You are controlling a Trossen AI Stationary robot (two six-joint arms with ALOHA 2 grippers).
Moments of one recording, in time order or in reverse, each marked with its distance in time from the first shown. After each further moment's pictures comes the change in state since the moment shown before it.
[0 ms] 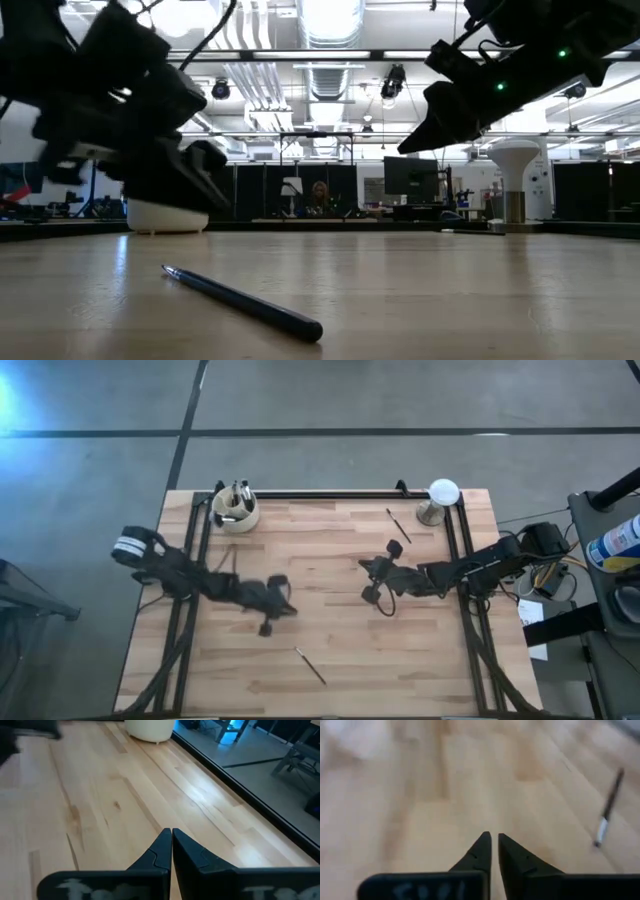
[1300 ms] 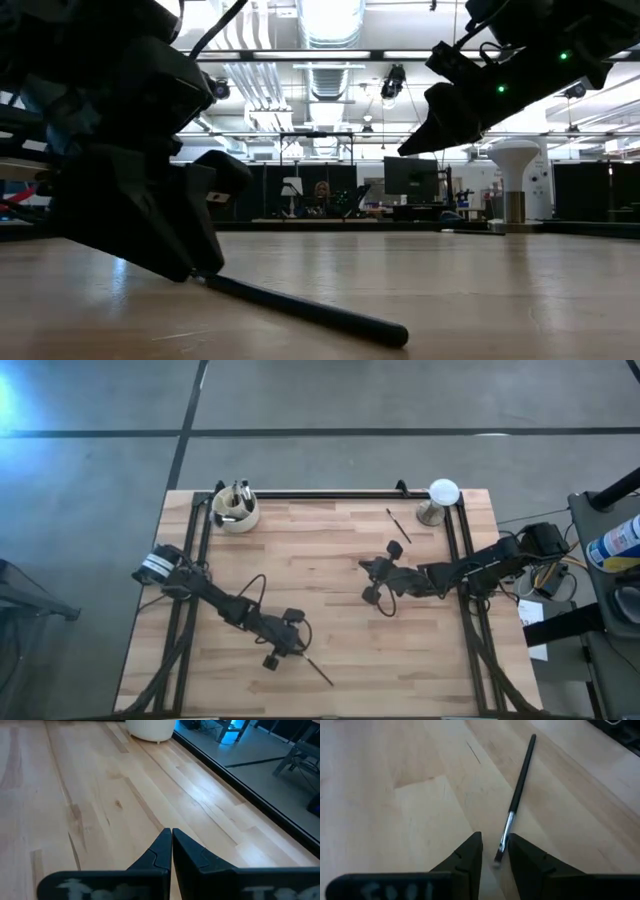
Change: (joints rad) left arm -0.238 0.303 0.288 -0.139 0.035 -0.023; right arm 0.004 0.006 -0.011 0.018 -0.004 0.007
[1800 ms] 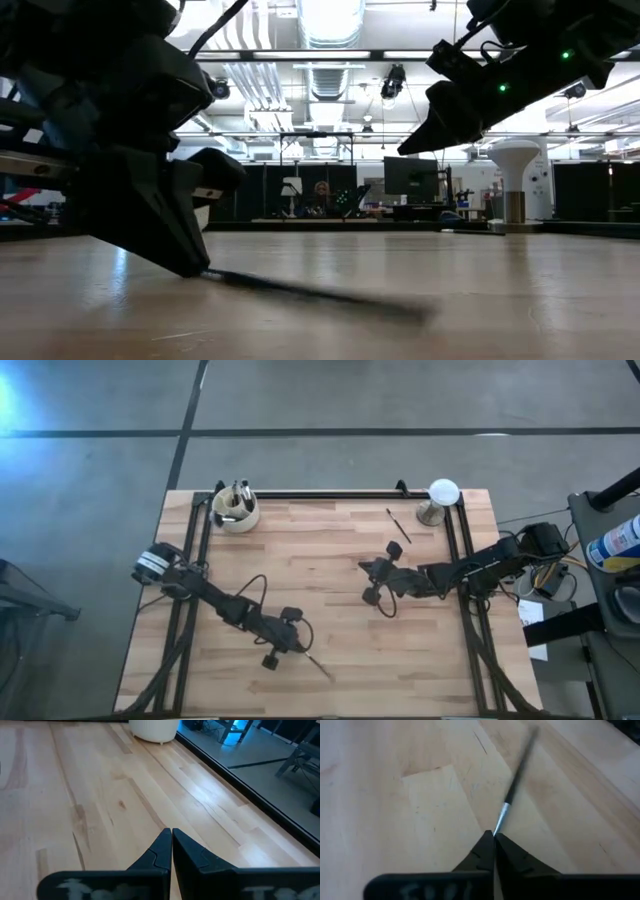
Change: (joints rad) left arm -0.002 0.020 0.005 -0.123 -0.038 -0.037; right arm 0.007 0.000 -0.002 0.008 -0.004 -0.003
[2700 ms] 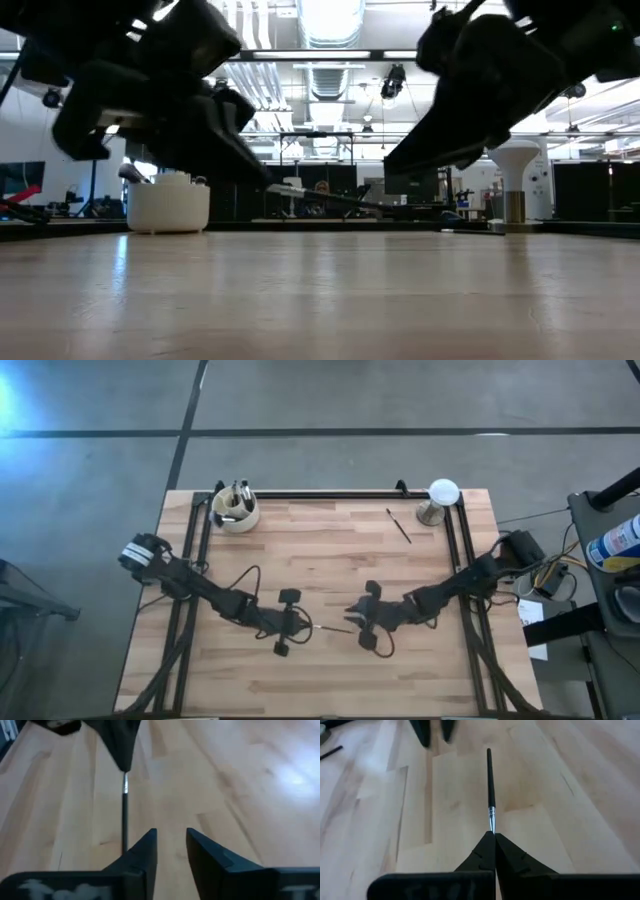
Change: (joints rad) left arm 0.026 -0.229 0.053 -0.120 -0.318 0.091; right arm 0.226 0.225 0.151 -0.004 -0.251 0.259
